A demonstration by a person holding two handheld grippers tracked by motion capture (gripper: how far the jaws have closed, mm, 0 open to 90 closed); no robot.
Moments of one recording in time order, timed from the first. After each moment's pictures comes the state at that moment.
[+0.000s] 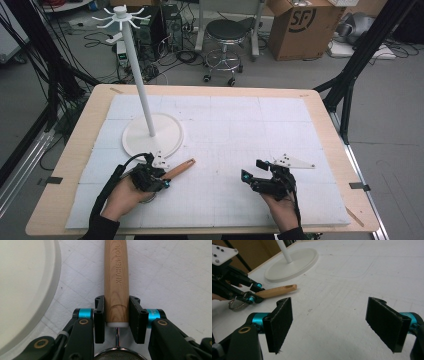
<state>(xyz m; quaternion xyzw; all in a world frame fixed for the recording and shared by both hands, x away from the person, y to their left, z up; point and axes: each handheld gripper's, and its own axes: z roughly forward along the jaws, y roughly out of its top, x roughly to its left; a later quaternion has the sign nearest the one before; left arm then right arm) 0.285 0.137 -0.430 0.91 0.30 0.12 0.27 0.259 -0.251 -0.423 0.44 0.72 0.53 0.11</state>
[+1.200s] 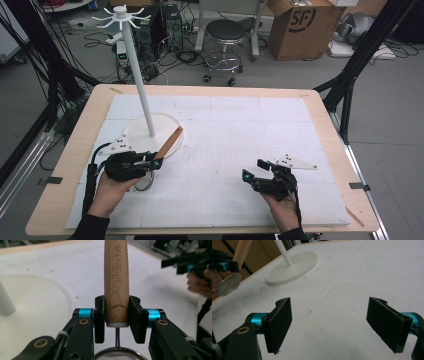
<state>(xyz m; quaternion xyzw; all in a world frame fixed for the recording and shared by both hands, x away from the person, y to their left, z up) 0.282 0.199 -0.389 0.75 0.33 0.08 0.56 0.258 -0.253 -0.423 0.44 0.71 0.54 0.11</state>
